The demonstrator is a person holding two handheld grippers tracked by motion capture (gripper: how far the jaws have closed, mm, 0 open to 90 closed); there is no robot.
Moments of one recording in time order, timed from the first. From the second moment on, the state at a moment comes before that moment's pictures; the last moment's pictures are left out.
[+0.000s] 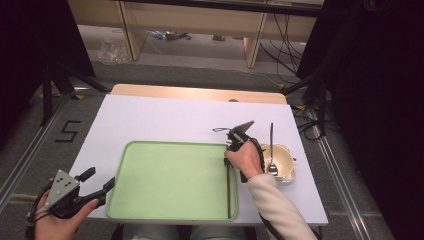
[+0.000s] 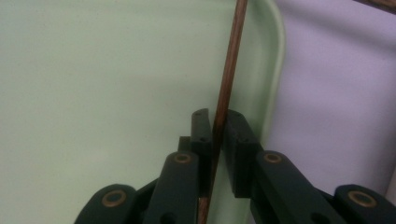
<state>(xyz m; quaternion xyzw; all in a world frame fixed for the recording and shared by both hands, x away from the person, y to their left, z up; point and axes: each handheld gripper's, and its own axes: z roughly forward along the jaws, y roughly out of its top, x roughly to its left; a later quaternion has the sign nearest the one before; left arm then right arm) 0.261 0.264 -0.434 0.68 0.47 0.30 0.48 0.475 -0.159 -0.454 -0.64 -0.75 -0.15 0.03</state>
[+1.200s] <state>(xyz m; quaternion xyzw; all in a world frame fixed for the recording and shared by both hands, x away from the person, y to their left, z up) 0.262 0.264 -0.435 0.68 0.47 0.30 0.48 0.512 -0.187 -0.414 -0.20 -0.97 -0.04 -0.14</state>
